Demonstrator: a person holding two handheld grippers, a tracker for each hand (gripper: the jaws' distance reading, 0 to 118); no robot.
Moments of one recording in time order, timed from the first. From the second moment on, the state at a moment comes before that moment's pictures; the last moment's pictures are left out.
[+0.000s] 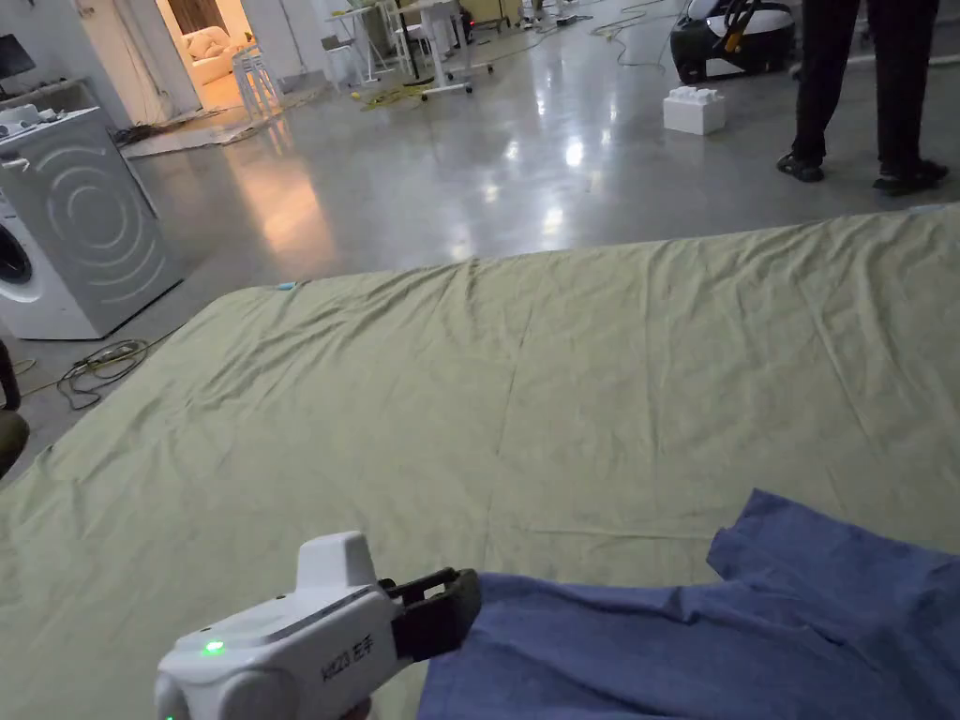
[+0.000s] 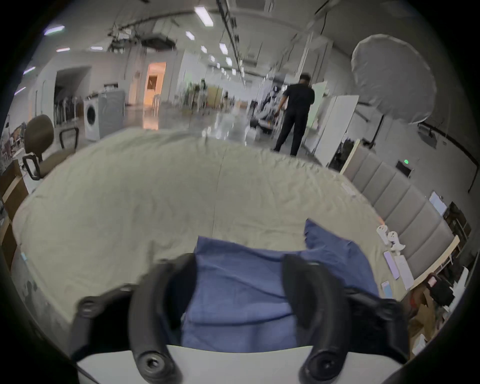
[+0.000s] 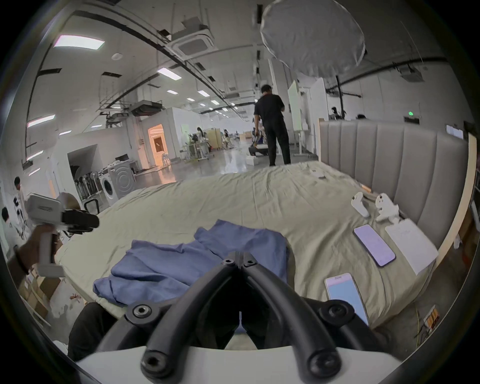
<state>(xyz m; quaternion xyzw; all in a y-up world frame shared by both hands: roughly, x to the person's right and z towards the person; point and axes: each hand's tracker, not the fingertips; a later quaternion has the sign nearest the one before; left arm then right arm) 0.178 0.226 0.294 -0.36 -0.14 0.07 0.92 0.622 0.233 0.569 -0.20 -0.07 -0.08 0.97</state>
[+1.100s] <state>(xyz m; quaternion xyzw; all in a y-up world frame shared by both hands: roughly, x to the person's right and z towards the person) 0.232 0.100 0.138 -0.55 -0.10 -0.03 0.83 0.706 0.221 0.336 -0.39 0.04 0.00 0.92</state>
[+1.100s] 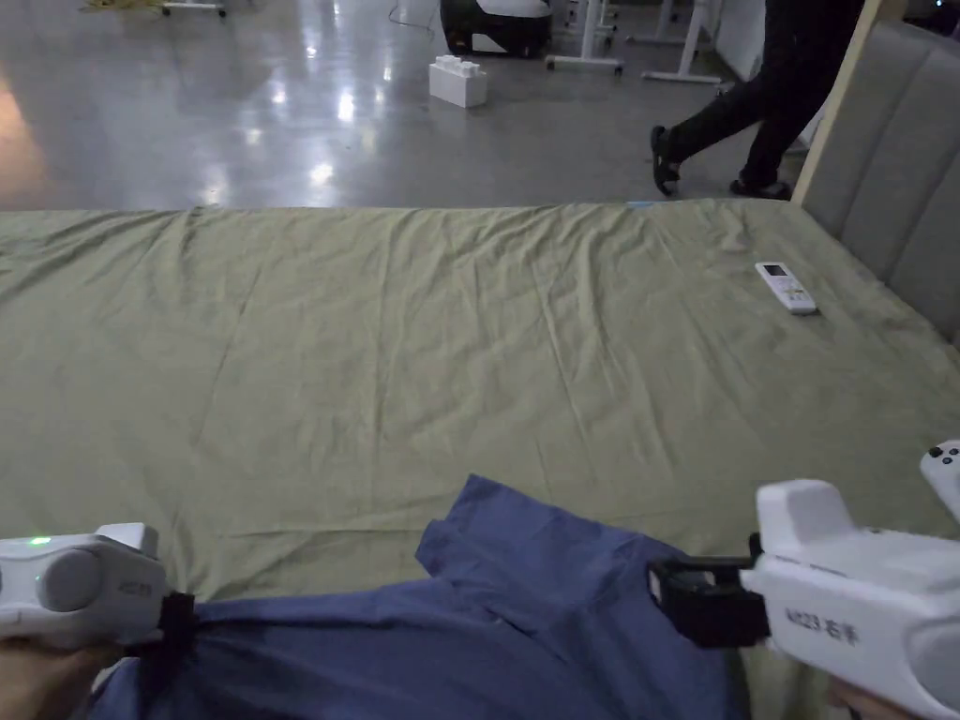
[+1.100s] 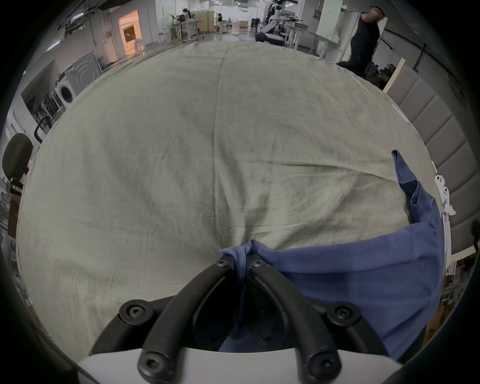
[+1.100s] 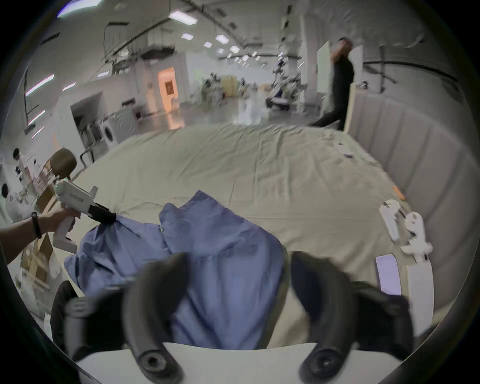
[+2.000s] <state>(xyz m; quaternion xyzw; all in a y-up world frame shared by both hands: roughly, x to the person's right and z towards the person) 0.223 0.122 0.152 -0.52 -0.11 0.01 0.84 0.690 0.122 0.174 -0.52 0.10 0.06 0.85</state>
